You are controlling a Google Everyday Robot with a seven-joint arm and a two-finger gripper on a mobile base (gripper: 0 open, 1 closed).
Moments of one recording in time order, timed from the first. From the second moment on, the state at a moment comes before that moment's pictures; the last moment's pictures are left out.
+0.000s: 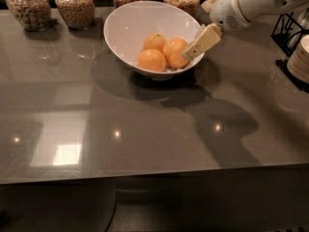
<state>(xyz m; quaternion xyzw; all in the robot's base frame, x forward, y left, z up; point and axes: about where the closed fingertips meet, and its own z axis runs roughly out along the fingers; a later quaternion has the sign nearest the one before) 0.664 -0.126 0.963 -0.54 0.72 0.10 0.42</state>
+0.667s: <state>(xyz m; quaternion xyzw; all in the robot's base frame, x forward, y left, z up) 0.688 -0.118 0.920 -0.54 0.74 0.11 0.38</state>
